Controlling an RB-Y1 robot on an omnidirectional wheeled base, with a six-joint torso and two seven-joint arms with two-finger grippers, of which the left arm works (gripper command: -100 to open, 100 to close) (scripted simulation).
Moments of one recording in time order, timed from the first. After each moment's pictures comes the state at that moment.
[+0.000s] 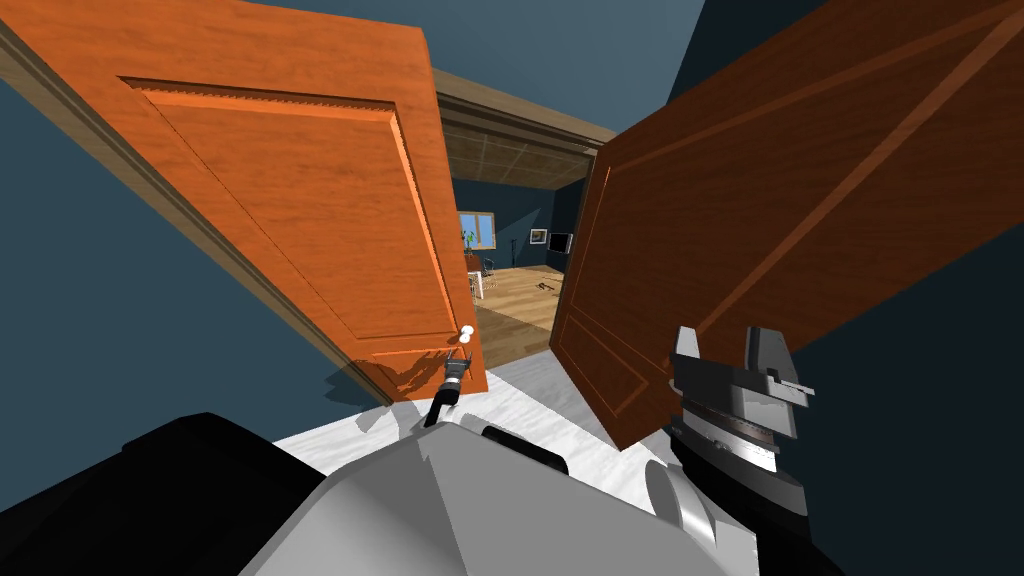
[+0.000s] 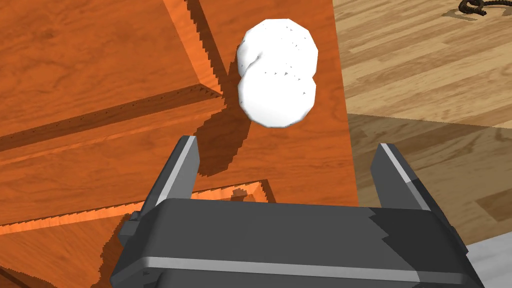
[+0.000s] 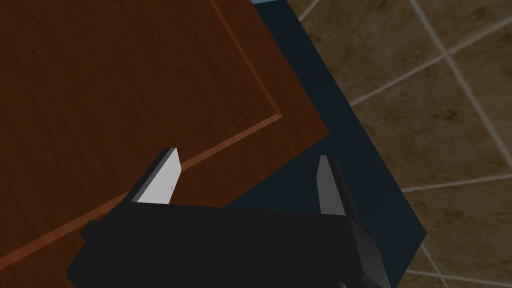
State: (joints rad) arm 0.08 0.22 -0.09 -0.86 0.62 -0.82 1.03
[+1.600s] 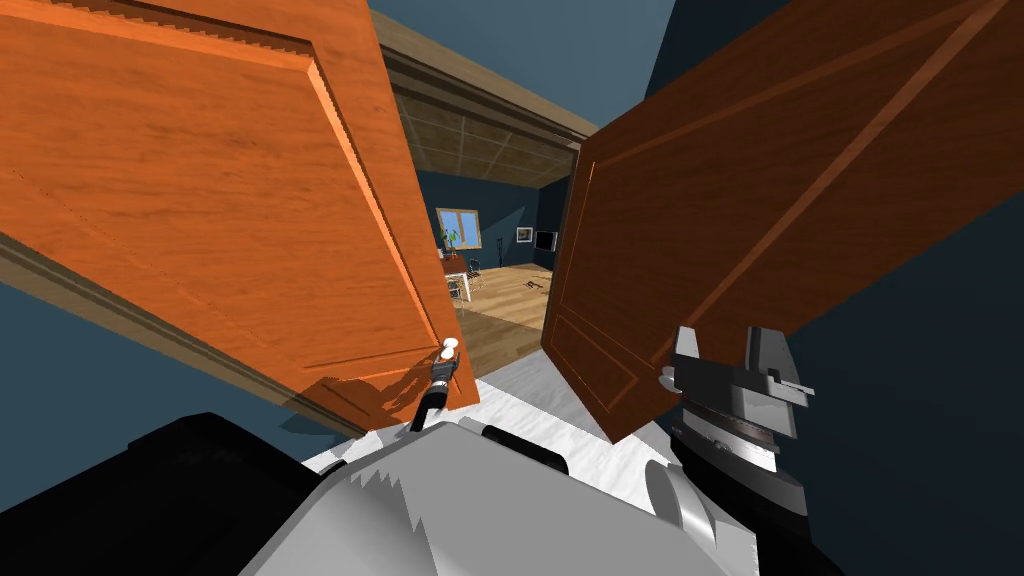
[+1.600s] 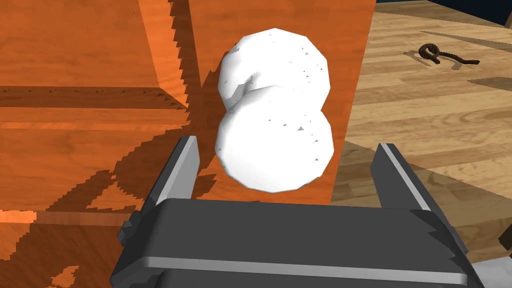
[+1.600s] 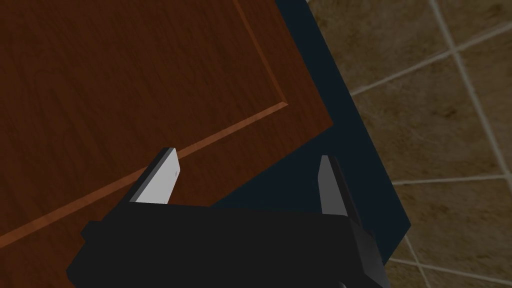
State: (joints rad) arm 0.10 0.30 -0.11 -0.81 0.74 -0.87 1.35
